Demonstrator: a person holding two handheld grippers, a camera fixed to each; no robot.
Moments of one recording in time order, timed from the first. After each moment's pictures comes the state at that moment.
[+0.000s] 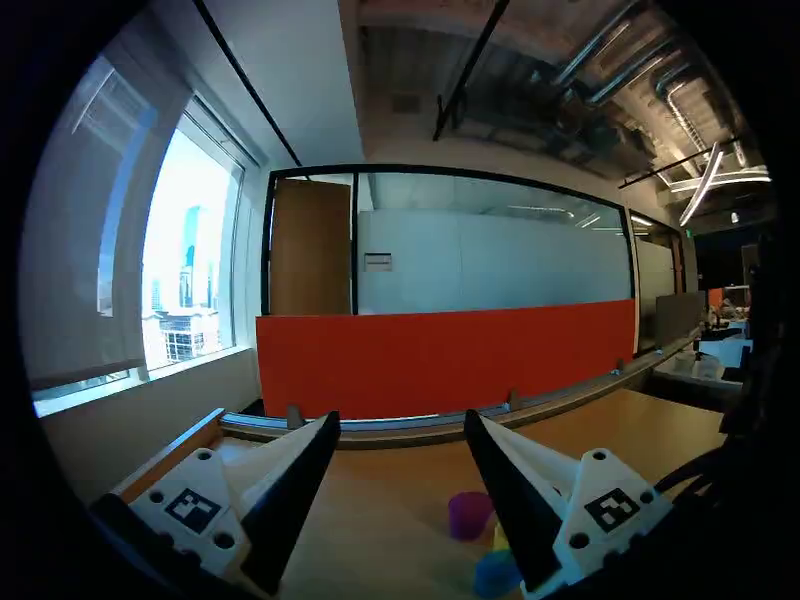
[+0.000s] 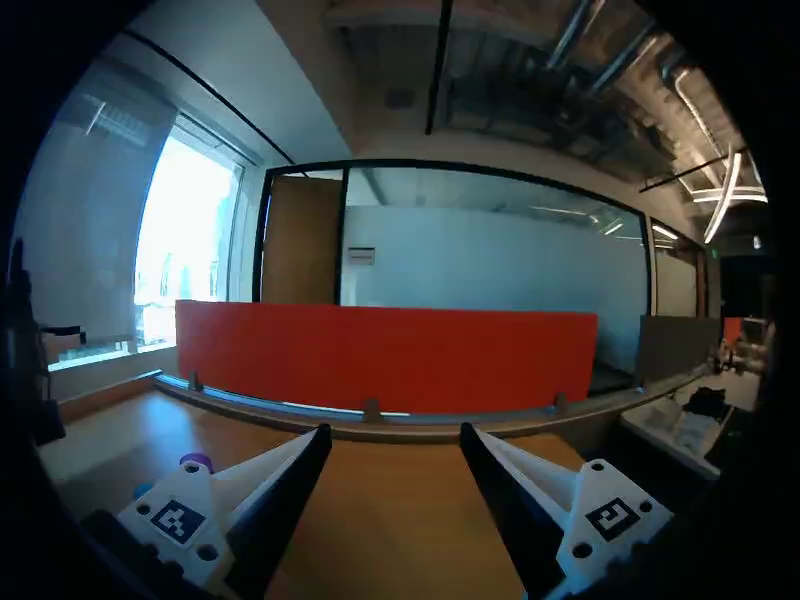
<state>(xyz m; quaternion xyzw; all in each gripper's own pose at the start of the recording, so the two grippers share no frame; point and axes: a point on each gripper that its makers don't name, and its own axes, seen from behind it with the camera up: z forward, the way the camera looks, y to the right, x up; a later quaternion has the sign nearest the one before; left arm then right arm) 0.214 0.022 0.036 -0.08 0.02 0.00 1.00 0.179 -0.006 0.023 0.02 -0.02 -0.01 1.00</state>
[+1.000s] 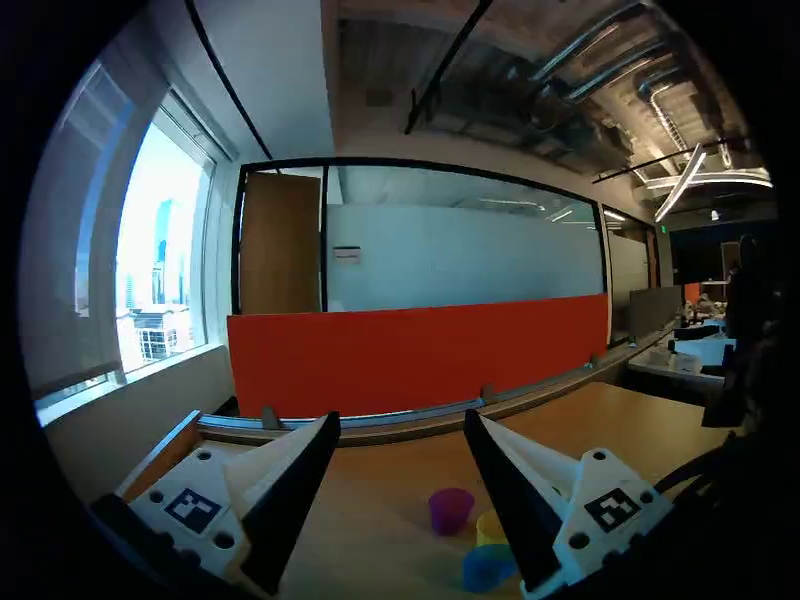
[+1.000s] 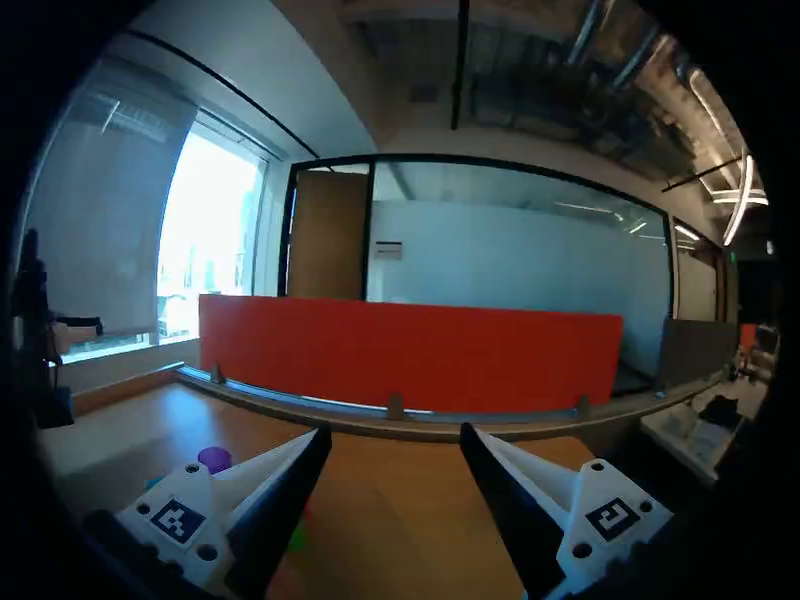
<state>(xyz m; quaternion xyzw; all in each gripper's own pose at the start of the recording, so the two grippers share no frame) 0.218 0.038 0.034 -0.15 0.01 0.01 0.99 0.181 -0.029 0.025 0.08 -0.03 -0.01 1.00</state>
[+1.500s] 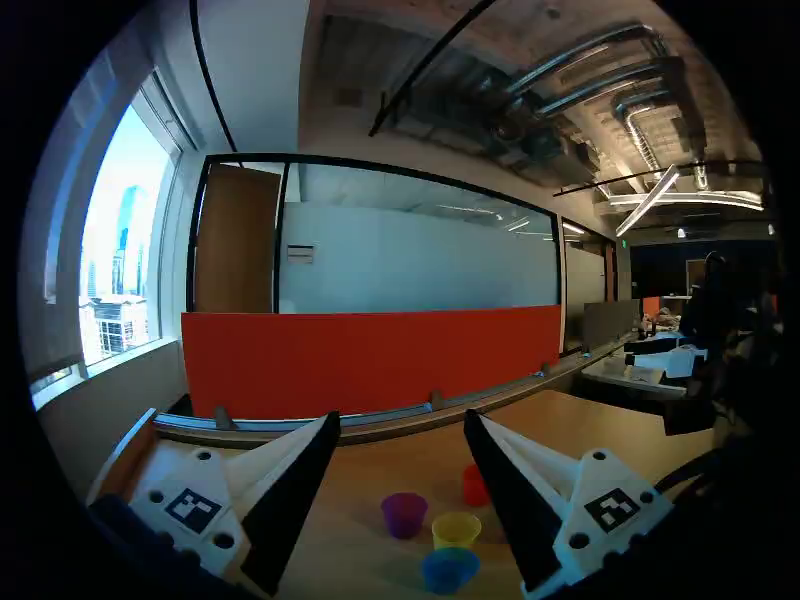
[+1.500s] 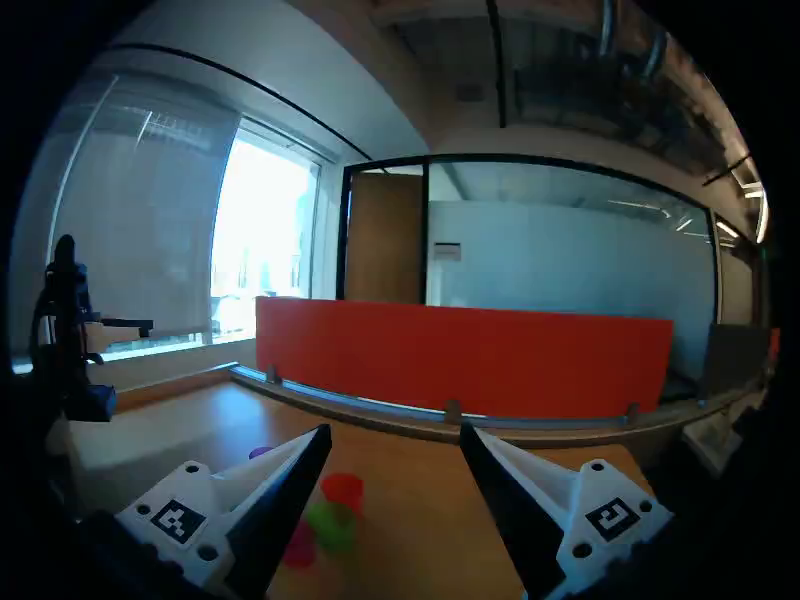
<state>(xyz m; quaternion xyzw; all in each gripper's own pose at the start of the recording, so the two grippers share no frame) 0.228 0.069 0.021 -0.23 0.01 -0.02 0.97 0.190 -0.069 0.014 0.18 -0.03 -0.01 0.98</state>
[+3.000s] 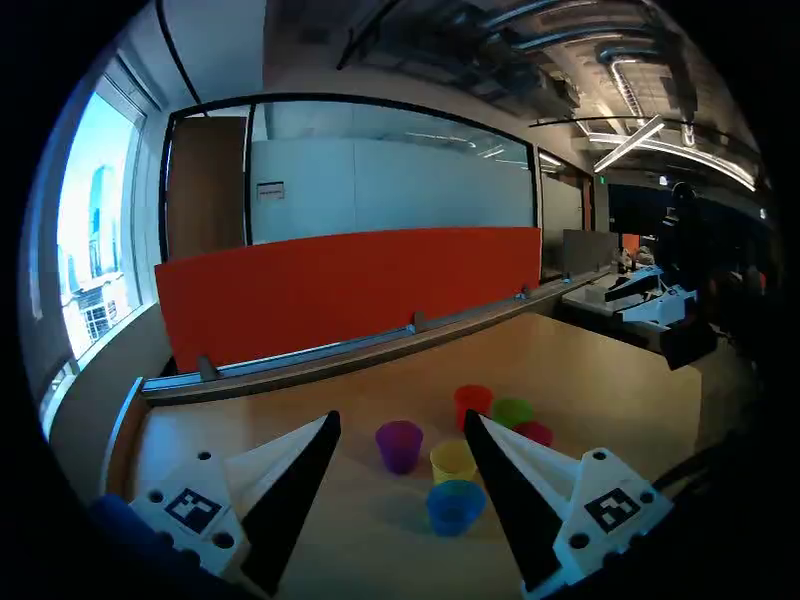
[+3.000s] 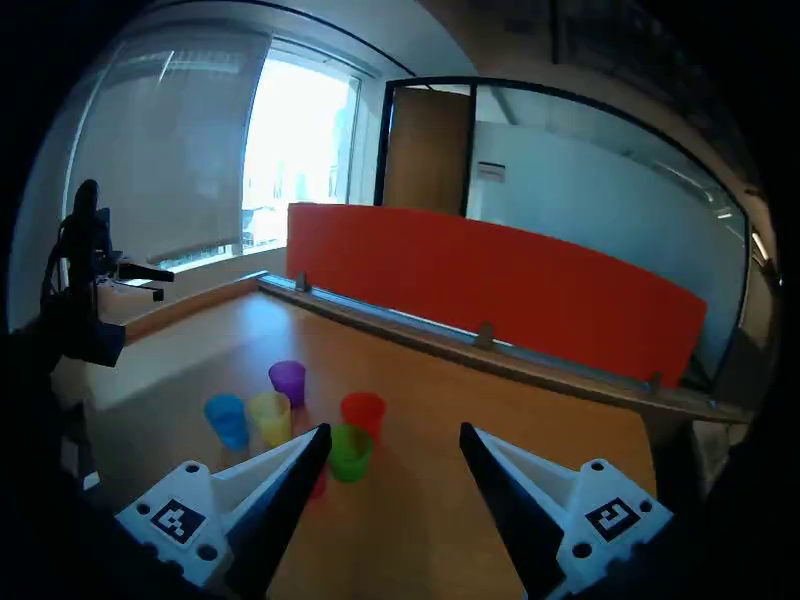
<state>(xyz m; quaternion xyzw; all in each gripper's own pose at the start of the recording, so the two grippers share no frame) 0.159 0.063 0.018 -0.28 -0.11 0.04 0.95 0.131 -0.079 0.005 0.23 -0.18 -0.08 0.95</state>
